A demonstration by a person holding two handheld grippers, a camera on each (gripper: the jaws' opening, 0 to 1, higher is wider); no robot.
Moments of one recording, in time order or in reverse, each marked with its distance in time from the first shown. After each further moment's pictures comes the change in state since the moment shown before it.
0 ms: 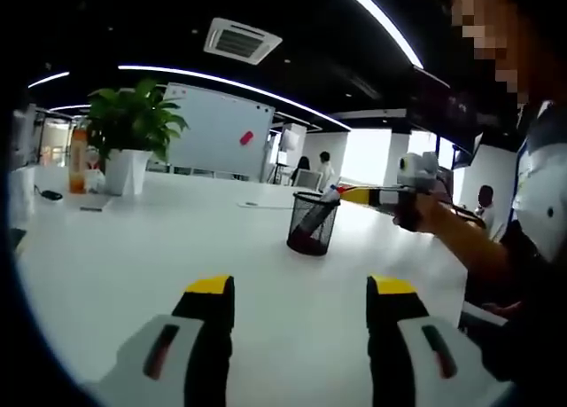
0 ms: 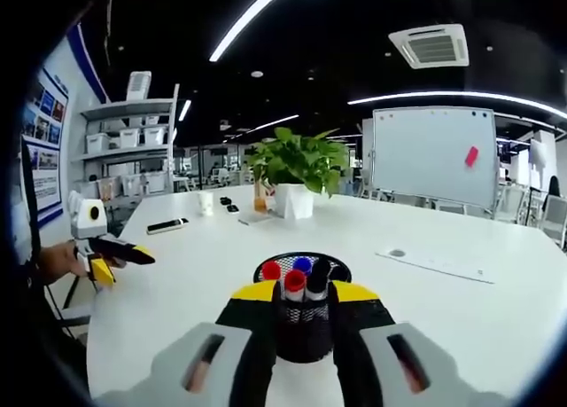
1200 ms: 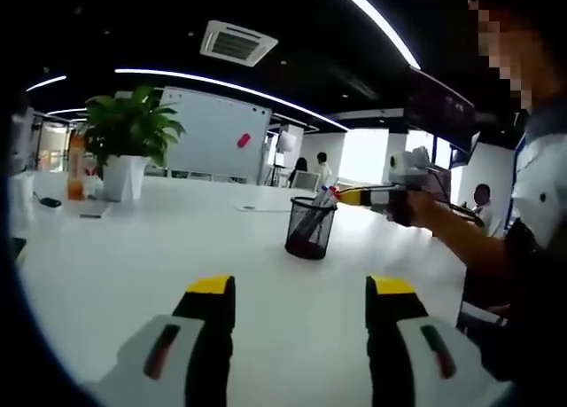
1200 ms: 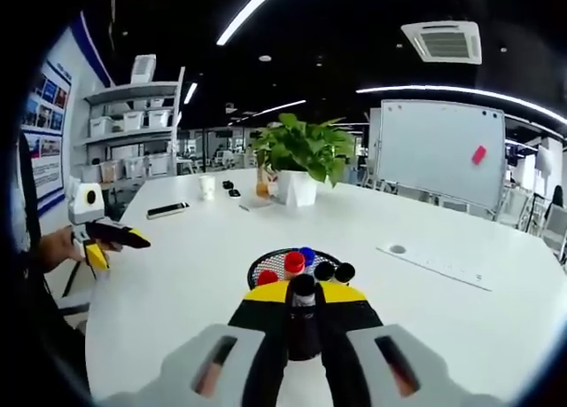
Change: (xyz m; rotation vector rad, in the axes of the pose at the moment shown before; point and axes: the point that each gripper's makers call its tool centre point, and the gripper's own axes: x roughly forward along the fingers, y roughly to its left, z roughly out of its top) left arm 0.002 -0.002 0.005 0.011 -0.002 -0.013; right arm 0.009 -0.002 0.001 -0.044 0.097 0.021
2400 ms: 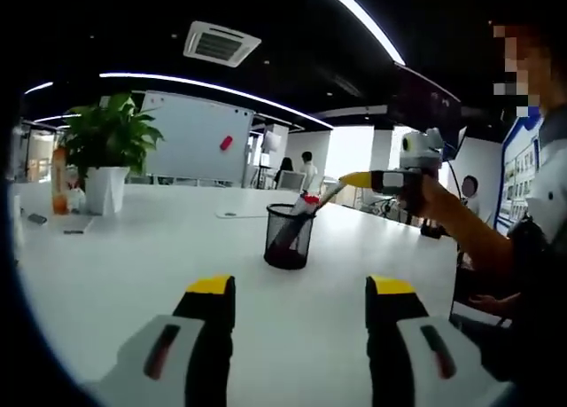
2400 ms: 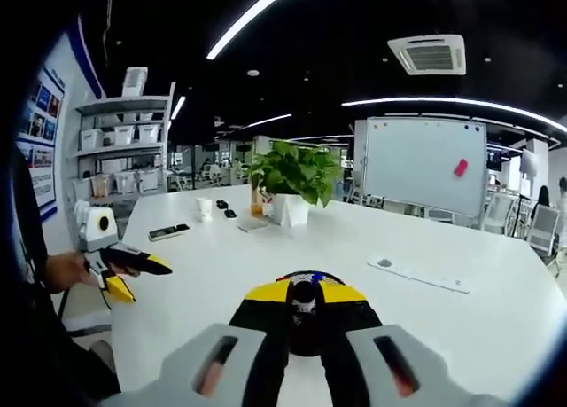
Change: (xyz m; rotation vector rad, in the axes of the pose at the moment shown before) left arm 0.013 -0.031 0.018 0.044 0.000 -0.065; right arm -0.057 0.014 0.032 0.035 -0.067 -0.078
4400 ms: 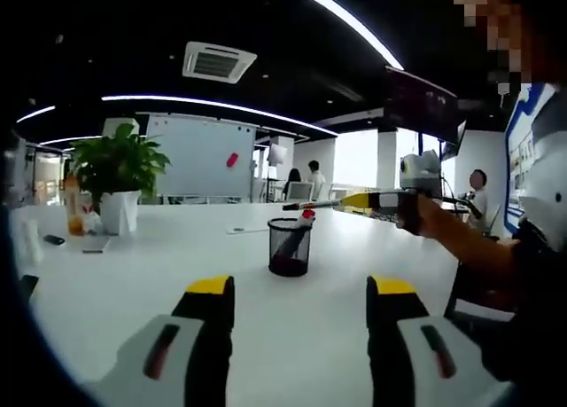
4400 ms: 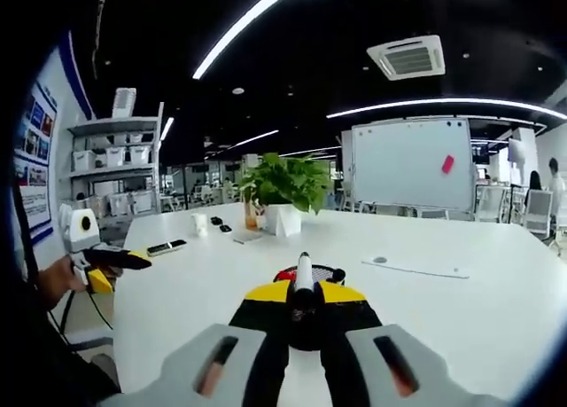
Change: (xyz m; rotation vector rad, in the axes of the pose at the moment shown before) left arm -0.035 -0.012 0.011 0.068 -0.050 0.059; right arm -0.016 0.003 -0.011 0.070 -0.093 -0.028
